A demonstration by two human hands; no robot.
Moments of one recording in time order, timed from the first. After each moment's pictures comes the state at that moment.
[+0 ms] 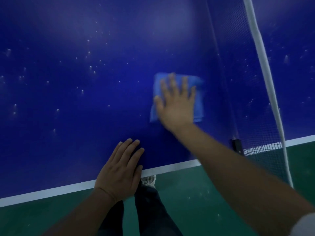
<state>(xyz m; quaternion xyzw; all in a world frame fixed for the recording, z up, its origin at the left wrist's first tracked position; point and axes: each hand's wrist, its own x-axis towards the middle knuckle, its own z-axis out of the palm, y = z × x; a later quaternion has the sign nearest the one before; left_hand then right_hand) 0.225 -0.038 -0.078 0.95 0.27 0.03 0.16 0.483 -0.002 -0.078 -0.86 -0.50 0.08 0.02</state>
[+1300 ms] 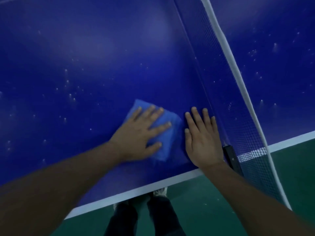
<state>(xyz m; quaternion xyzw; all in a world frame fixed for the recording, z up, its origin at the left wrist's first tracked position) 0.376 0.062 -0.071 0.99 0.06 -0.10 0.07 0.544 -0.131 -0.077 -0.87 -0.47 0.11 0.07</state>
